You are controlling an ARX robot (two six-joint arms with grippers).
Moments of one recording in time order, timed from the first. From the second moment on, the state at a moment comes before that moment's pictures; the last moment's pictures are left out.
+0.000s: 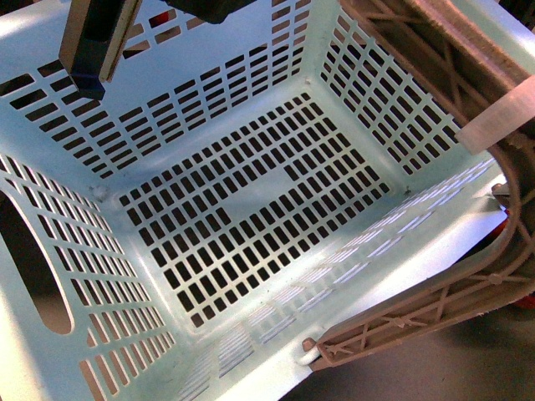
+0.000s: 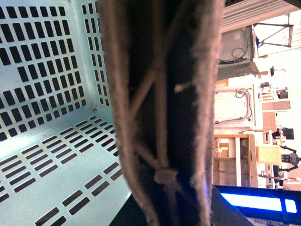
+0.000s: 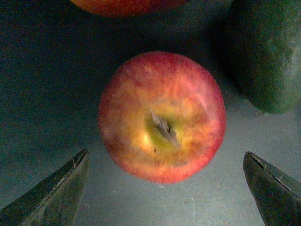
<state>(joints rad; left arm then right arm) -0.68 1.42 0.91 0.10 0.14 -1.07 -0.31 2.34 0.77 0.54 0.04 -0.06</state>
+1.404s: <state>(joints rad) -0.68 1.42 0.91 0.10 0.14 -1.07 -0.38 1.49 0.45 0.32 -0.21 -0.04</state>
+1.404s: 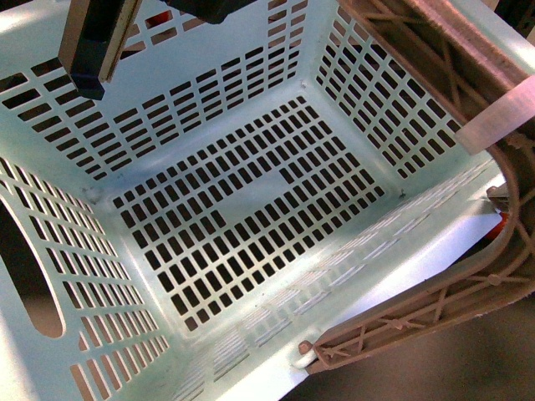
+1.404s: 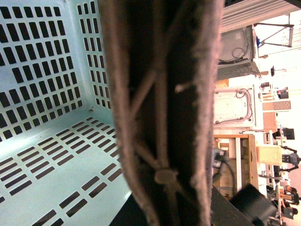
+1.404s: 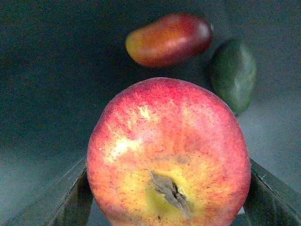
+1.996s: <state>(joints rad) -0.68 1.42 0.91 0.10 0.14 -1.07 0.27 1.06 0.62 0.17 -0.01 0.27</state>
